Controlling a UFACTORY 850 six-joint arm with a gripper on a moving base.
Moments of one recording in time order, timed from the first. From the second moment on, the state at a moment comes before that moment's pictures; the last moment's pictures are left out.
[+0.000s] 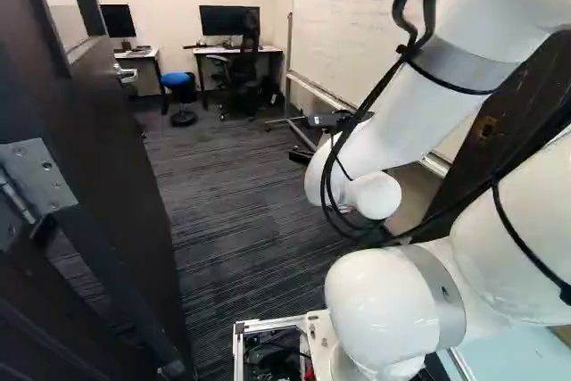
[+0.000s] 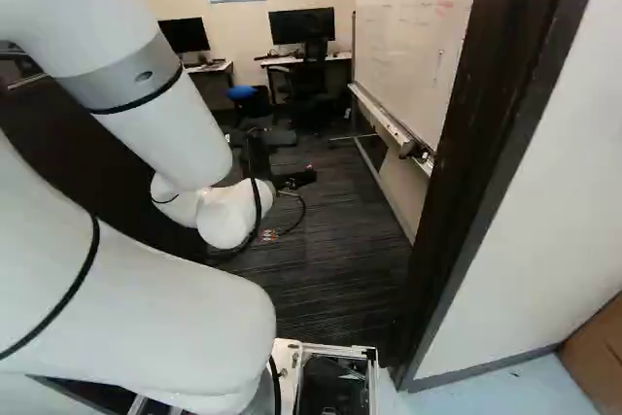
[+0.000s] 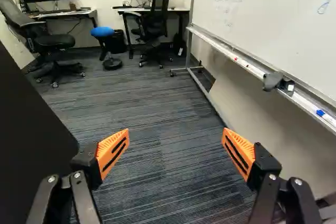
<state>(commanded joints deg) 0.0 16.0 -5.0 0.0 50.0 0.0</state>
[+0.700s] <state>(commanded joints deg) 0.0 16.0 -5.0 0.0 50.0 0.0</state>
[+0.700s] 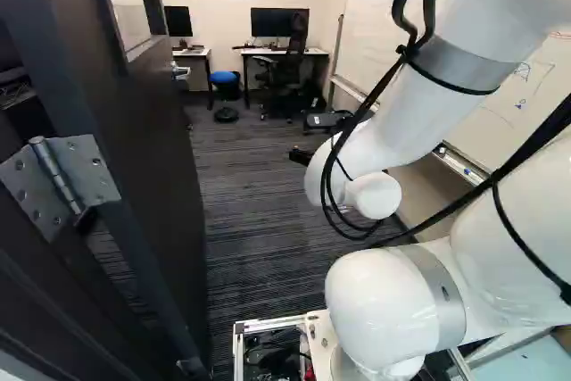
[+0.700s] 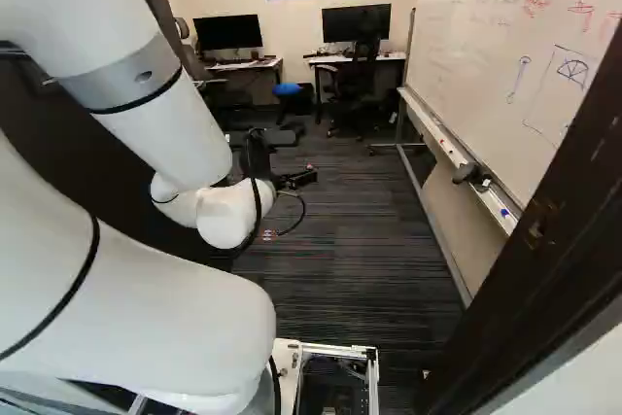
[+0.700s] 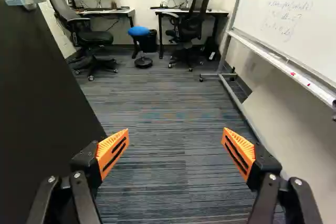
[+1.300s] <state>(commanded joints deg) 0.0 16.0 -5.0 0.0 50.0 0.0</state>
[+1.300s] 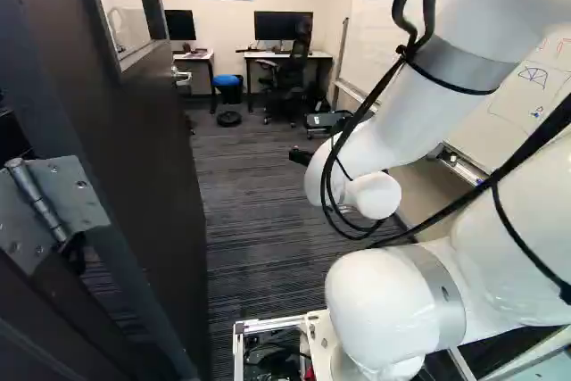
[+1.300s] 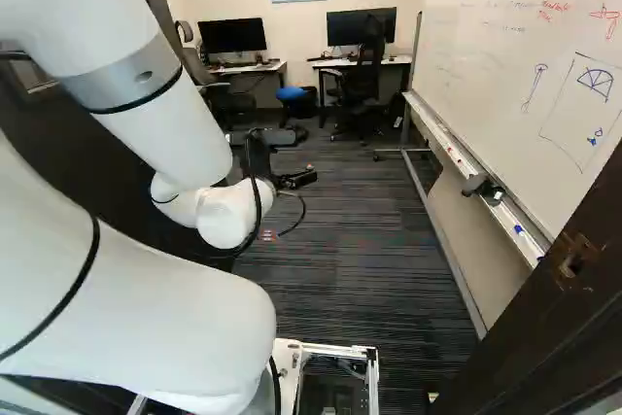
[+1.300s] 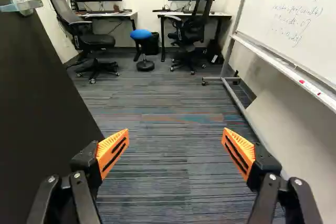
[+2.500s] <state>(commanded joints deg) 0.0 16.0 -5.0 0.0 50.0 0.0</state>
